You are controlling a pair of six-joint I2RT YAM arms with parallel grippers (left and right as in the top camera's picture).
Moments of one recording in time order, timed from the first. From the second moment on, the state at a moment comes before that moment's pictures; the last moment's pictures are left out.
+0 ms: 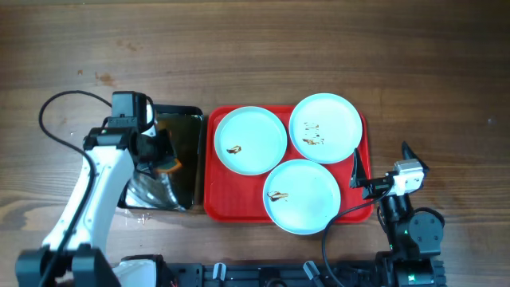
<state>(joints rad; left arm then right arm) 0.01 1.42 0.90 -0.82 0.07 -0.31 0.04 0.02 0.01 0.00 -0.08 -0.05</state>
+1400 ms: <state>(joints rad) 0.02 1.31 0.90 -0.88 0.07 -0.35 0.04 0.03 0.19 -0.16 -0.31 0.26</state>
